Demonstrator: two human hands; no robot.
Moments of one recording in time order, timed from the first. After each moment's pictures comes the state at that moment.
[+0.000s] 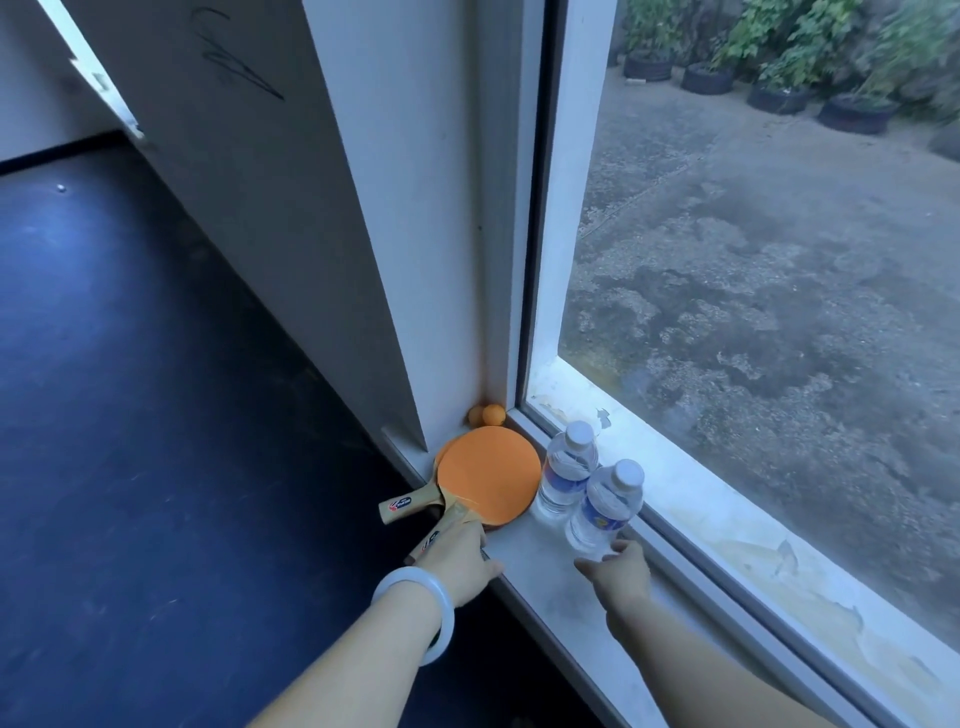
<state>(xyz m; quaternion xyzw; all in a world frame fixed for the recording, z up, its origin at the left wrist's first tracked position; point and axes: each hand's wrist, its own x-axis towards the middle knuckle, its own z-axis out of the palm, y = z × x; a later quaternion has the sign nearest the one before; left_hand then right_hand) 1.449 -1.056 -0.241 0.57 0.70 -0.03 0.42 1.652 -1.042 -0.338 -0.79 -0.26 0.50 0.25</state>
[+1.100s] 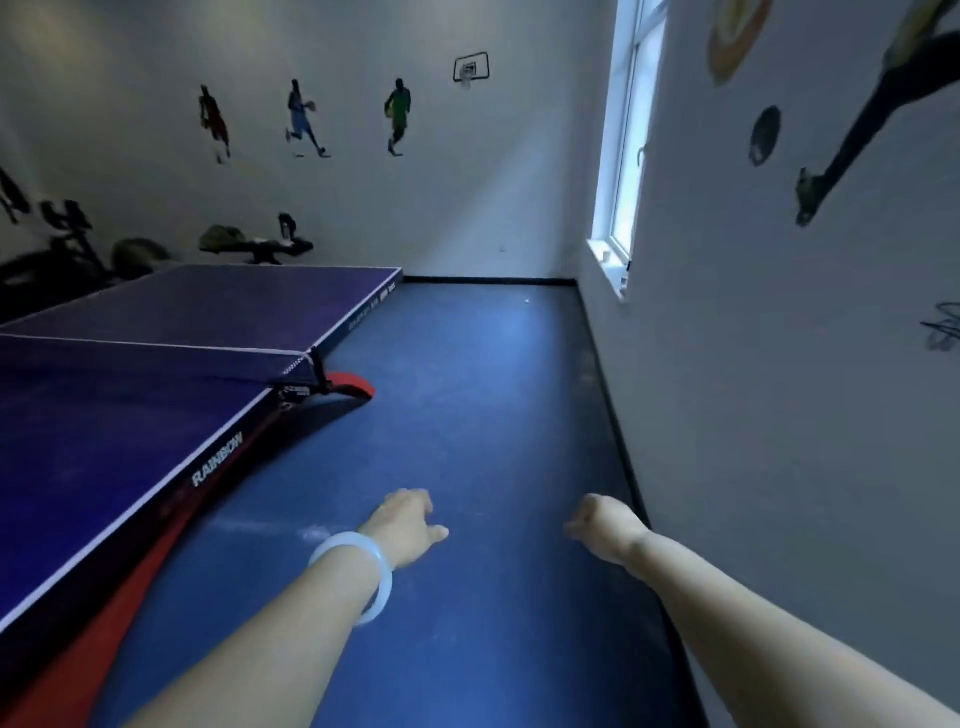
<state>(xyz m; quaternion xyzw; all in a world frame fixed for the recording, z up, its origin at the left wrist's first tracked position) 0.954 -1.301 -0.070 0.26 0.94 0.16 0.18 1.080 -1.070 -0.100 -0.28 -0.93 0.22 -0.07</state>
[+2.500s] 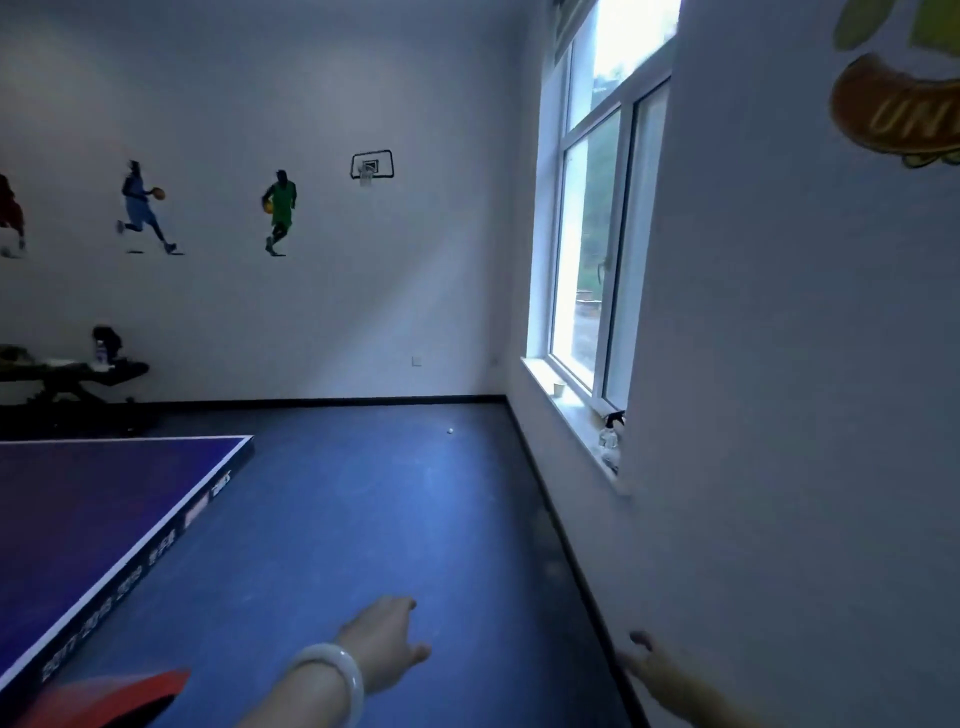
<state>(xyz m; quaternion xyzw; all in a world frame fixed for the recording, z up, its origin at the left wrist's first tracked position) 0.157 -0.668 -0.074 0.42 0.89 0.08 0.15 0.396 -0.443 -0.119 -0.48 -0.79 0.39 0.02</state>
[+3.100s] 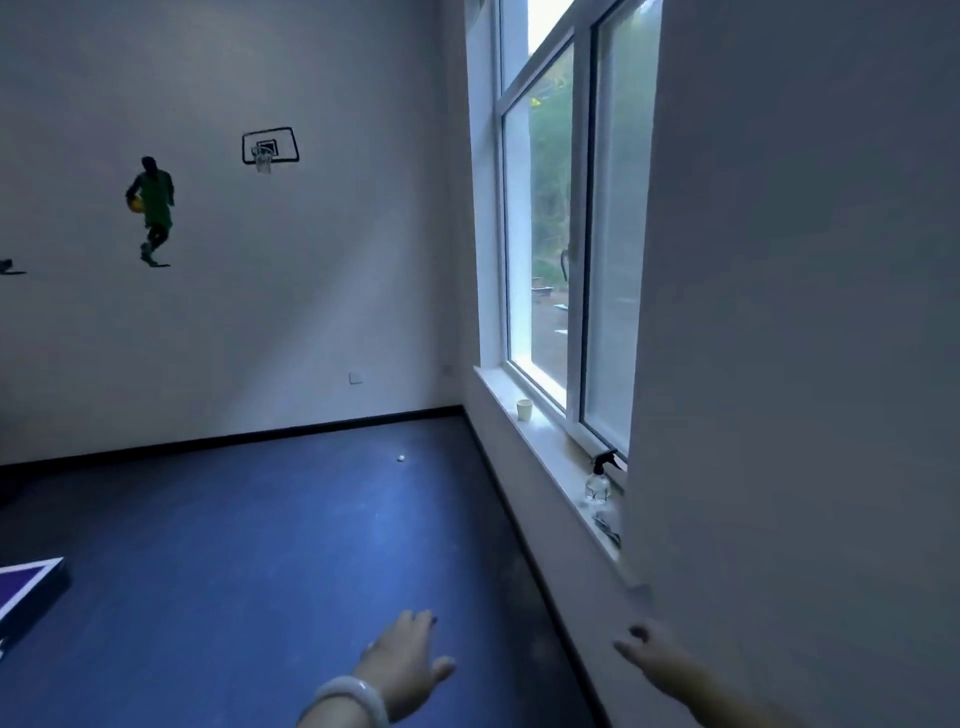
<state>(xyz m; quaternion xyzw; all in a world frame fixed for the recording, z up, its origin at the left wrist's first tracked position) -0.077 -0.263 -0.098 0.47 0.86 0.05 0.17 0.166 -0.076 -0.129 -0.52 -0.77 0.37 0.05</state>
